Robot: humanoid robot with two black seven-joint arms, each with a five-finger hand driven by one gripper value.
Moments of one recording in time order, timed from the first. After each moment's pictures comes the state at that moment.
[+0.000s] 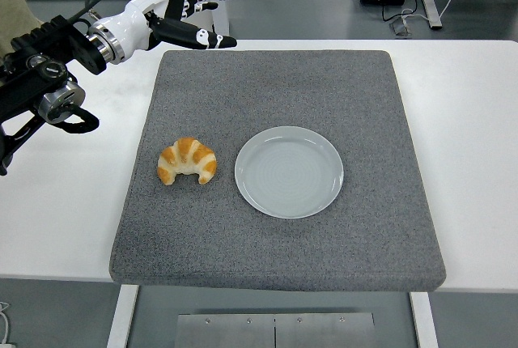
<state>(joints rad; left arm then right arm) -1.06 0.56 -0.49 -1.24 0.74 -0.03 -0.07 -0.16 0.00 0.02 0.10 -0.10 0.03 0.41</state>
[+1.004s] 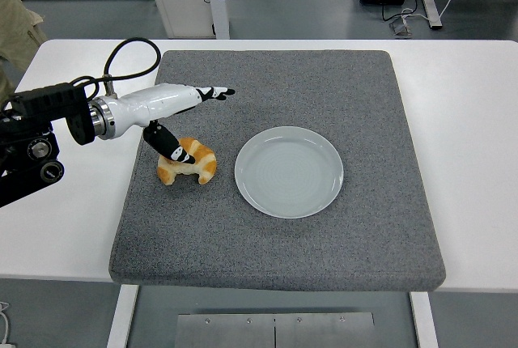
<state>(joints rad) -1.05 0.74 -0.19 -1.50 1.37 -0.04 0.00 -0.16 0.00 0.02 0.10 -0.10 0.03 0.41</state>
